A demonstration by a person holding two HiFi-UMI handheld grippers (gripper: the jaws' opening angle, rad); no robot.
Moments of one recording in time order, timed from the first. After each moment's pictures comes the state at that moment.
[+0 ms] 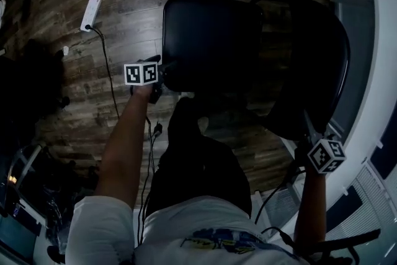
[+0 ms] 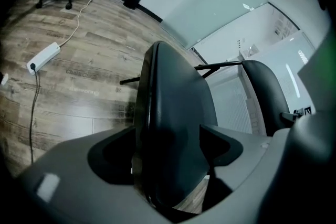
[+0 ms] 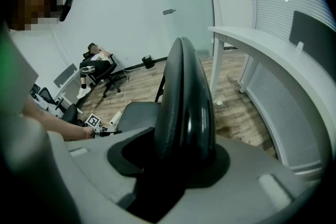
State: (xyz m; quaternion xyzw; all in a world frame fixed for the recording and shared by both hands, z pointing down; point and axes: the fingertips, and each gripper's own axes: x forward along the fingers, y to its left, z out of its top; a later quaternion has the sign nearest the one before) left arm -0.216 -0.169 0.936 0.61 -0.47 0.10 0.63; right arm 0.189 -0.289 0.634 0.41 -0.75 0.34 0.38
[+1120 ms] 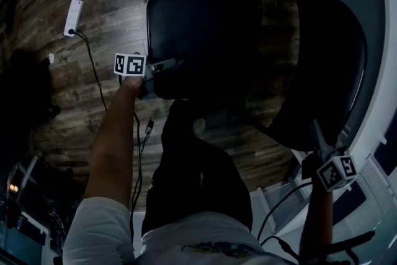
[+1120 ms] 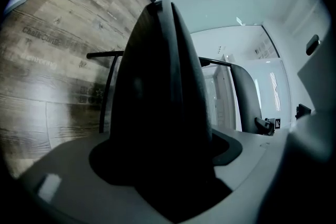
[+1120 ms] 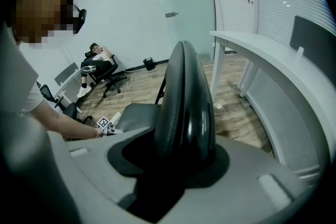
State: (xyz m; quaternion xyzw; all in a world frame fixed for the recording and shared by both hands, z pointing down) left arm -0.169 -0.192 0.975 0.66 -0.30 0.00 0.69; right arm 0.188 -0.293 0.625 0.42 -0.76 0.32 0.37
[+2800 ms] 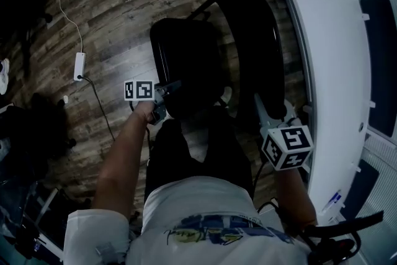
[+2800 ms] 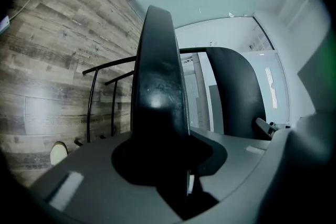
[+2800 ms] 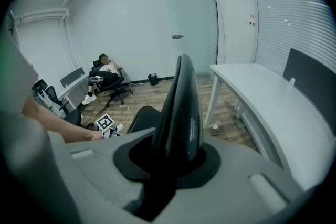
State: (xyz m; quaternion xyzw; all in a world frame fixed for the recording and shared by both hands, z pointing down) left arm -0.010 -0.256 0.742 0.67 -0.29 0.00 0.68; right arm 0.184 -0.302 0.494 0.43 -0.80 0.26 0.33
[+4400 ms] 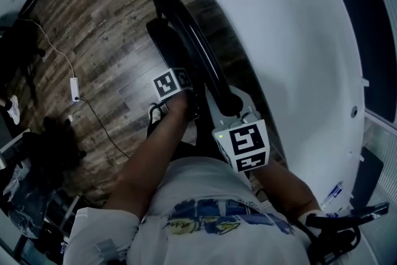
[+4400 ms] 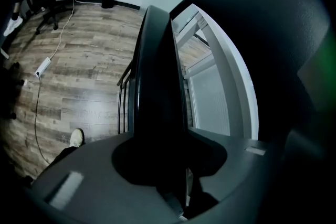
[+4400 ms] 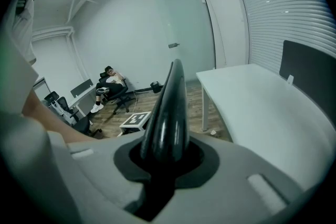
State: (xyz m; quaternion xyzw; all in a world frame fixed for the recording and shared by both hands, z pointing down) left arm 0.247 -0.357 0.693 0.52 -0.51 0.22 0.66; right arm 0.312 -0.364 0.462 0.39 -0.83 0.28 0.29
